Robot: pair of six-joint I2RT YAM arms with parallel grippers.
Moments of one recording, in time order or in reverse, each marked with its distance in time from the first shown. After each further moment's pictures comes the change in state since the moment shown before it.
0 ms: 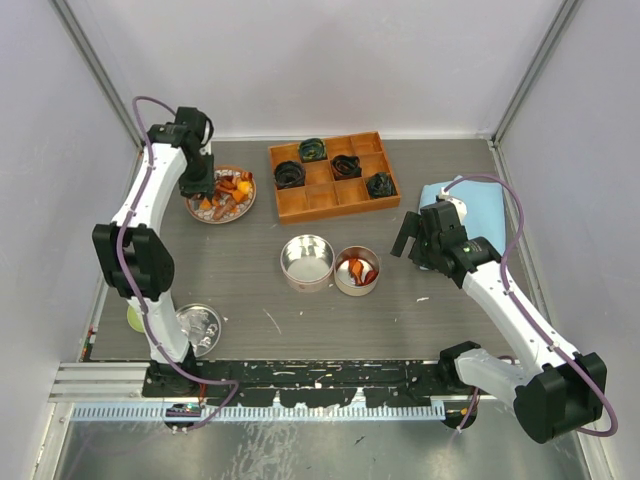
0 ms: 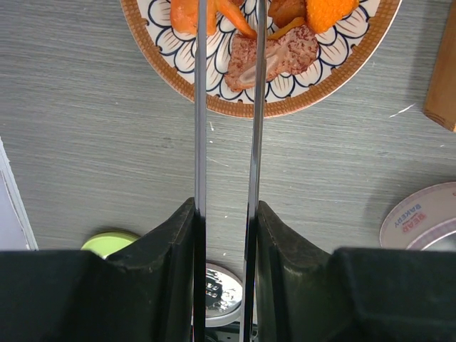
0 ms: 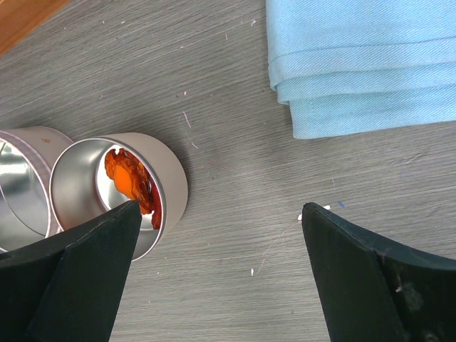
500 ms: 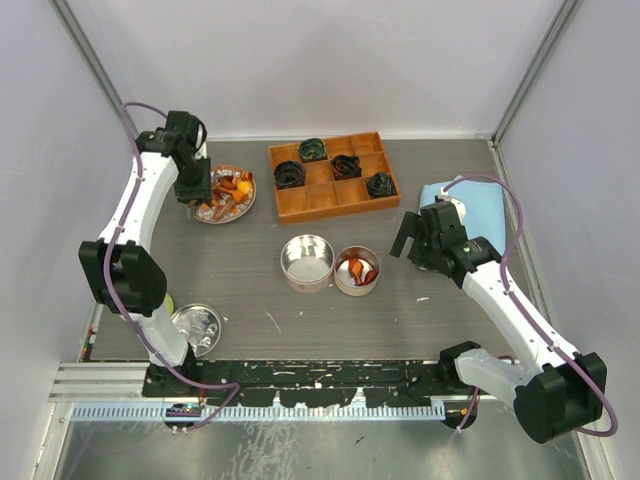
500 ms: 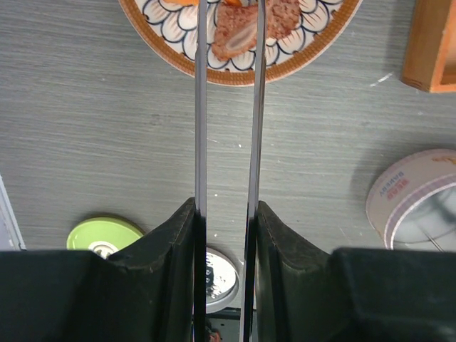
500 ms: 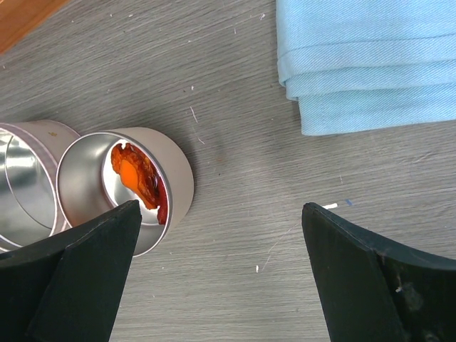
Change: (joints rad) left arm 0.002 -0.124 -0.092 0.004 0.040 -0.008; right arm 0.000 0.000 0.000 0.000 -0.023 0.002
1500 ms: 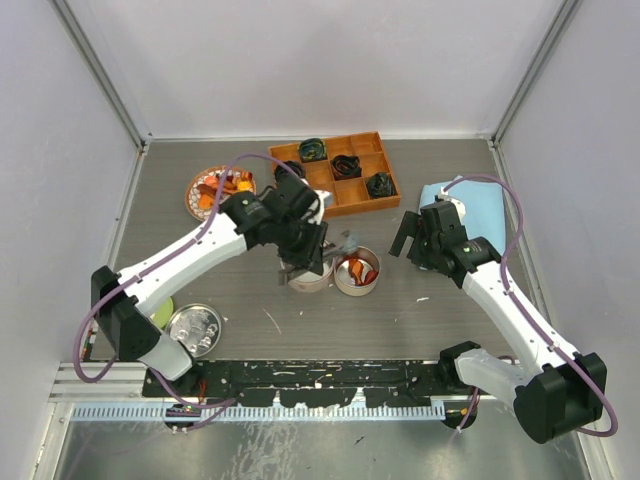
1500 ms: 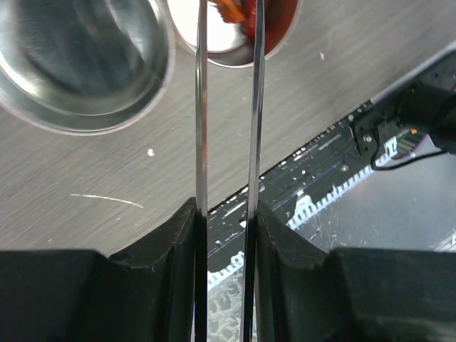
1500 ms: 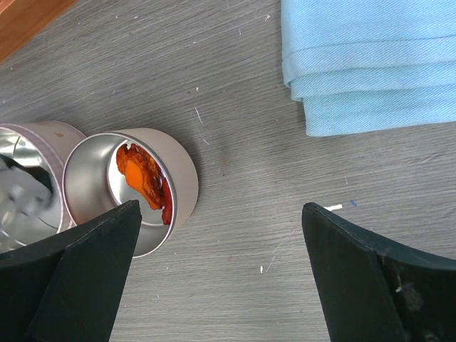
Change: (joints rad) left arm -0.705 -0.241 -0.281 0.171 0.283 -0.296; right arm 0.000 0.000 0.000 0.008 -0.010 0.011
